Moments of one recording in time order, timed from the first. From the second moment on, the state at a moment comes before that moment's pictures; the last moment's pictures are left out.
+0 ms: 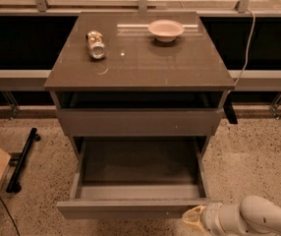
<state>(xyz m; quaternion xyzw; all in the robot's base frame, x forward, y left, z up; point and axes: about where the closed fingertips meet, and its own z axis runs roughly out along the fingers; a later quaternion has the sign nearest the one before) 0.395 -0.186 0.411 -0.46 0.81 0.23 0.29</state>
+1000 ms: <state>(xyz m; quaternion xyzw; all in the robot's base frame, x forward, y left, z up) 0.446 -0.160 0.412 -0.47 0.77 0.21 0.36</state>
